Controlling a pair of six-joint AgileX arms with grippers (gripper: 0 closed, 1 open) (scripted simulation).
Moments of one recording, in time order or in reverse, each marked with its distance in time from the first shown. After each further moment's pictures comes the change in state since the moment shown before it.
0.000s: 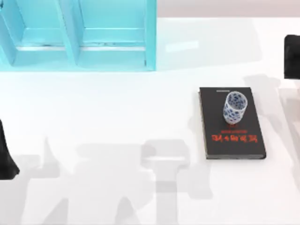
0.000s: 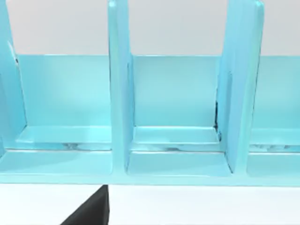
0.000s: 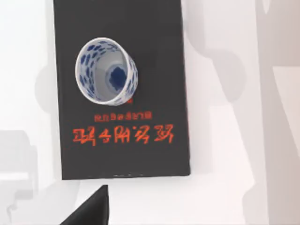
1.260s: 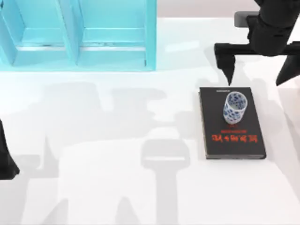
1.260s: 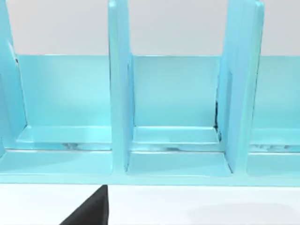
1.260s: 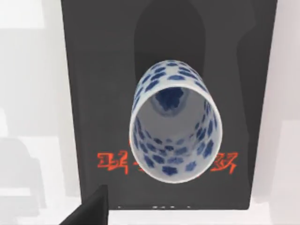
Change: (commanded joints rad) left arm 0.000 0.000 0.000 0.000 0.000 0.000; right arm 0.094 0.738 0.642 -0.340 -0.002 0.023
